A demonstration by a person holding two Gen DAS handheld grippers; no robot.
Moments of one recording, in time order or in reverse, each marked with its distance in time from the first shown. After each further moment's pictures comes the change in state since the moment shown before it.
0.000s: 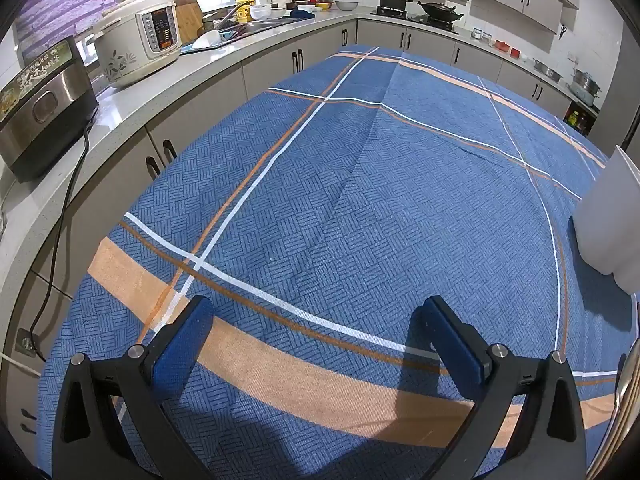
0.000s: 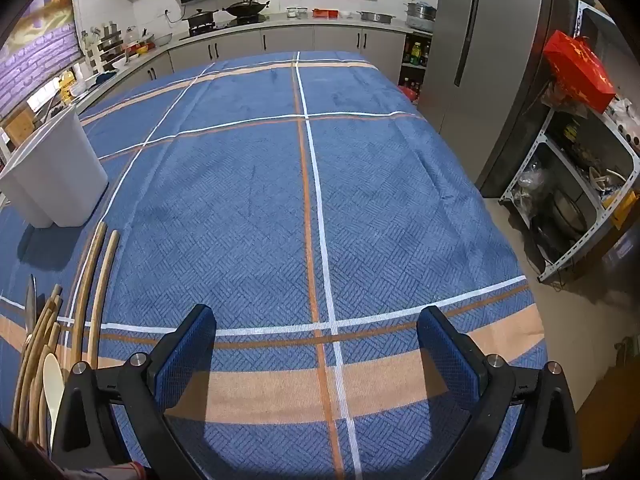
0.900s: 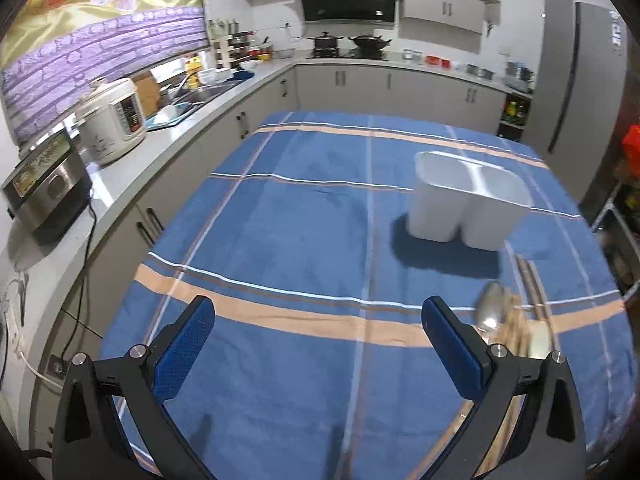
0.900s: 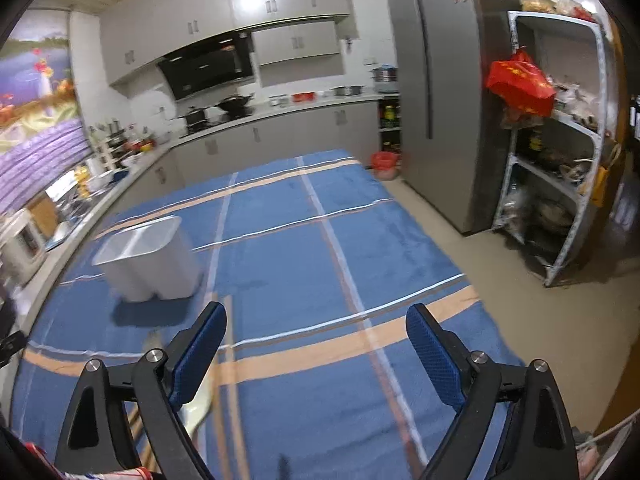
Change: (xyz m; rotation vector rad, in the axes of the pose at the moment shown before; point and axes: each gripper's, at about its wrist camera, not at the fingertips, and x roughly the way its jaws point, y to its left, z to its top) left arm -0.188 -0.082 -0.043 0.191 -0.148 -0.107; right arm -0.164 0.031 -0.037 0.155 -0.306 0.041
